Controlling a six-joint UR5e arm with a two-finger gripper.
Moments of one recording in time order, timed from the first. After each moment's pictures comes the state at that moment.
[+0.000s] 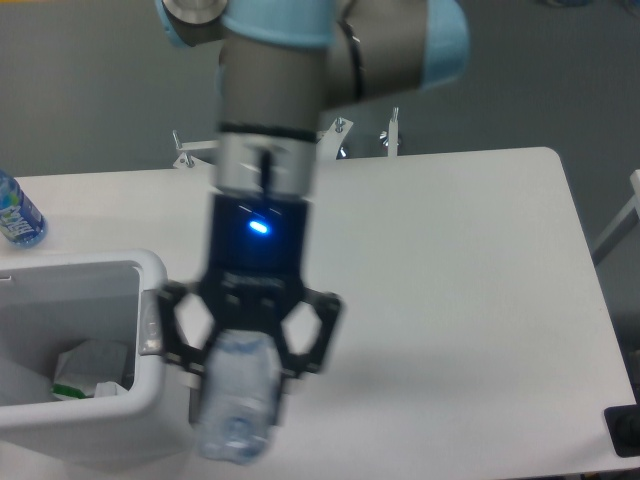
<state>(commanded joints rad) 2.18 -1.95 -1.09 -0.66 1.23 0.08</state>
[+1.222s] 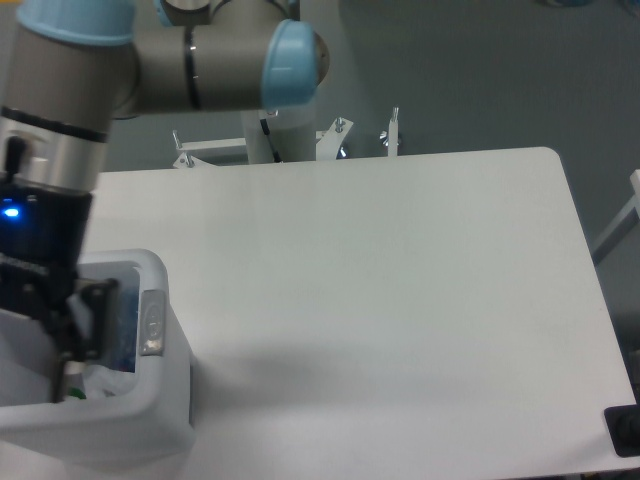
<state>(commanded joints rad) 2.19 -1.94 -1.20 -0.66 1.26 0.13</state>
